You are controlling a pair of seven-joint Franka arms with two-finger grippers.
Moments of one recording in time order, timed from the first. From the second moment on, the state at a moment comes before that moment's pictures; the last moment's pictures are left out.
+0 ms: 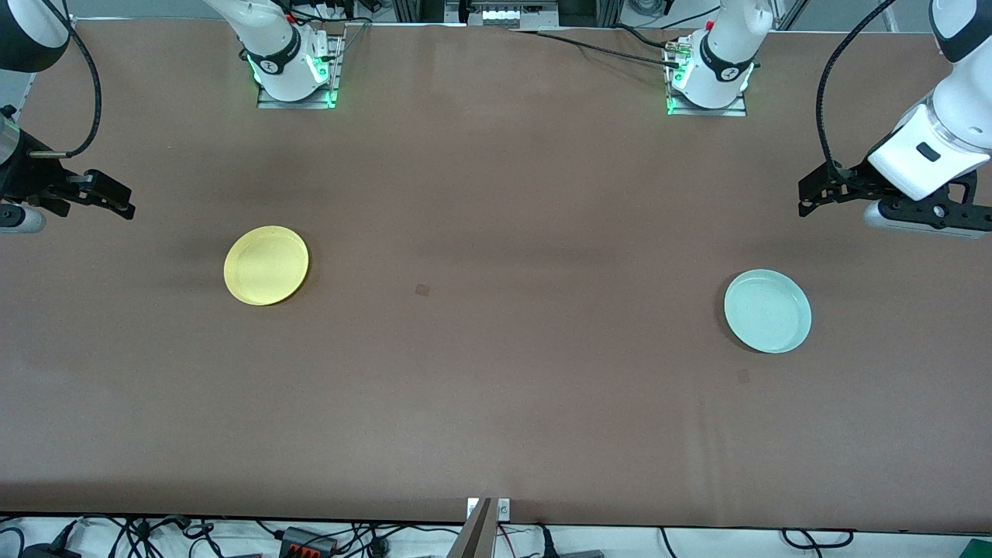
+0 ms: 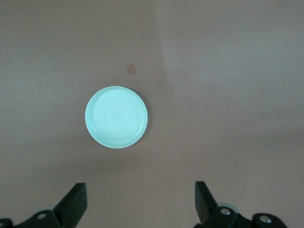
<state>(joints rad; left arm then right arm) -0.04 0.00 -0.03 -1.70 -0.01 1.70 0.04 0.03 -0.01 -0.08 -1.76 -0.04 1.75 -0.03</state>
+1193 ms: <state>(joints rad) -0.04 0.00 -0.03 -1.69 -0.01 1.70 0.03 0.02 0.01 -0.08 -1.76 -0.04 1.76 -0.03</state>
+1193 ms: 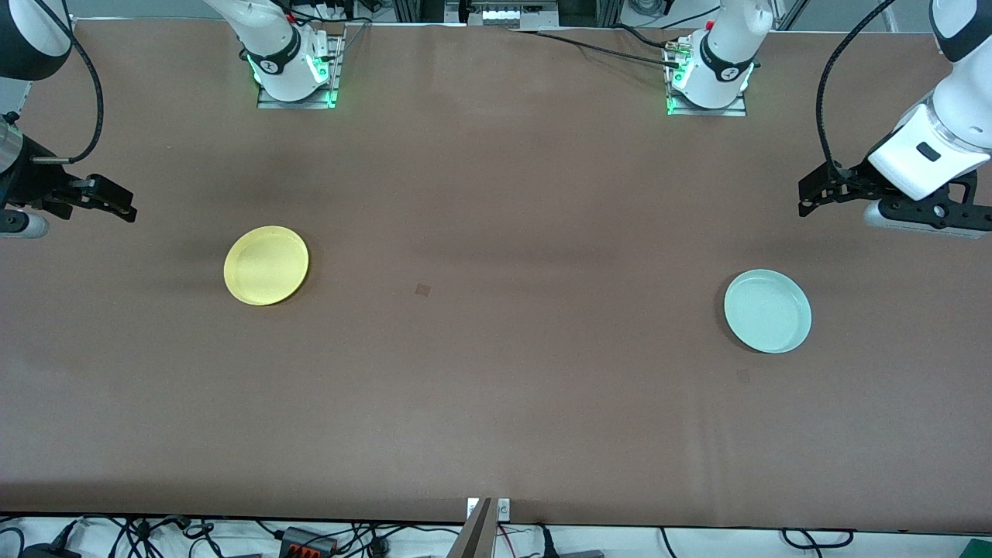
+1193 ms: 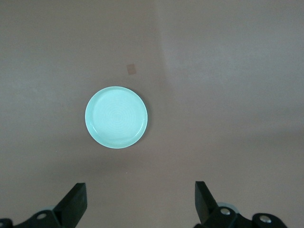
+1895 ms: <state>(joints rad) -0.04 0.00 -0.03 -1.69 -0.01 1.69 0.04 0.05 0.06 -0.07 -1.76 -0.04 1.77 -0.03</state>
